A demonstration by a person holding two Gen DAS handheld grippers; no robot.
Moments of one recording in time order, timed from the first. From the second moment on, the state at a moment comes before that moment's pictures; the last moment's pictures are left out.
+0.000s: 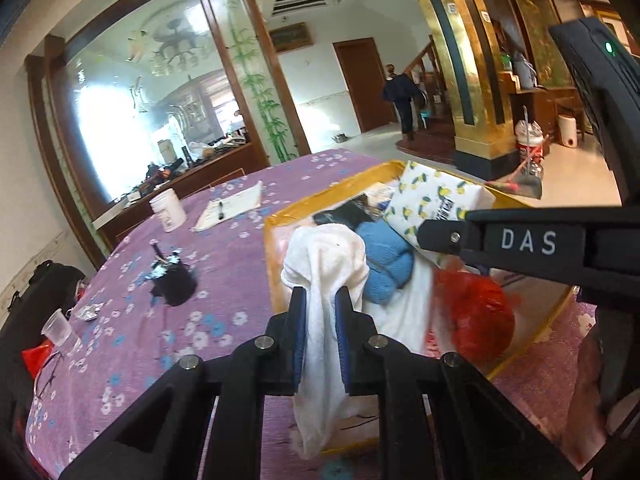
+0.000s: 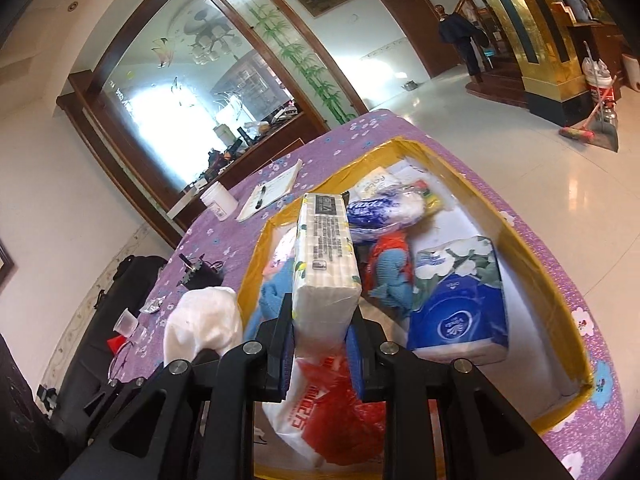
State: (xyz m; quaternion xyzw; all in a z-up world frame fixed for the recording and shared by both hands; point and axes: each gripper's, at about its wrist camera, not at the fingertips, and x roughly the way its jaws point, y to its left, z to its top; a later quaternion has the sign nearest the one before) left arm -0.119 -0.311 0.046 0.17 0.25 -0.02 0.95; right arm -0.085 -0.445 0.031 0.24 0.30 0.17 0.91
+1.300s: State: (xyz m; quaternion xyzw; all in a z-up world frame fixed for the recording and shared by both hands) left arm -0.088 -0.302 0.043 0.07 0.29 -0.12 0.95; right arm -0.100 -0.448 0.046 0.16 0.30 0.08 0.94
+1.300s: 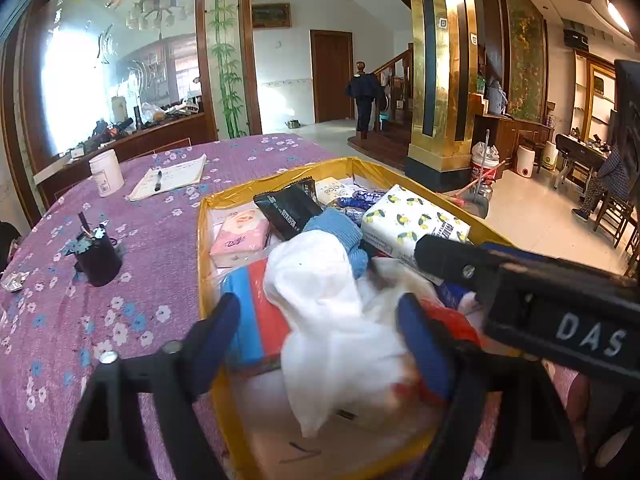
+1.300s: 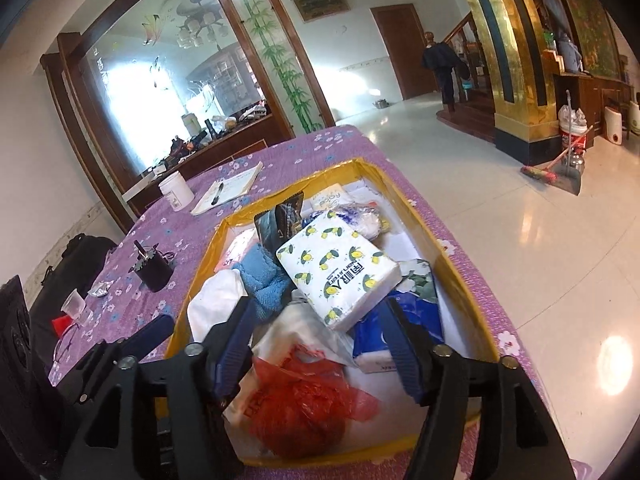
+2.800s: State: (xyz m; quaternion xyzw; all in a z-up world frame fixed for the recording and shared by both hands) left arm -0.133 -0.234 0.037 0.08 0.30 0.00 0.95; right arm -0.164 -0.405 0.040 0.10 0.23 0.02 0.97
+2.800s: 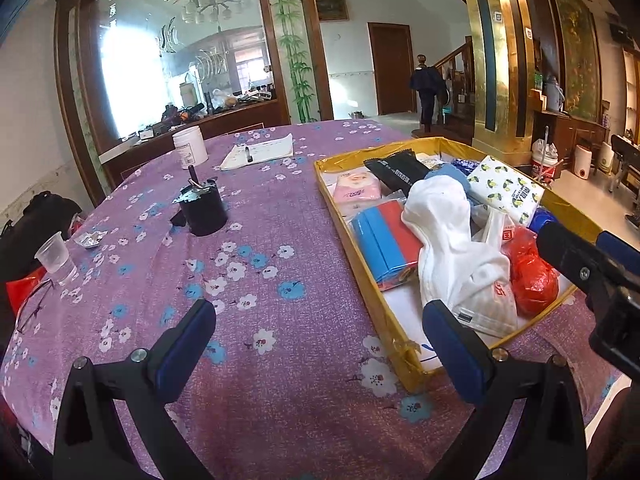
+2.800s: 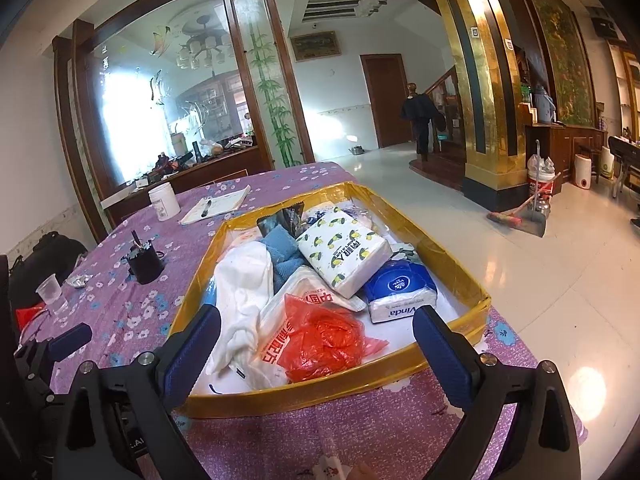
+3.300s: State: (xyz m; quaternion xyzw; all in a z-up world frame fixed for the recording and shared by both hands) left arm -0.133 -0.232 0.034 0.08 0.30 0.00 0.95; right arm -0.164 -0.408 0.040 0.10 0.23 0.01 0.97
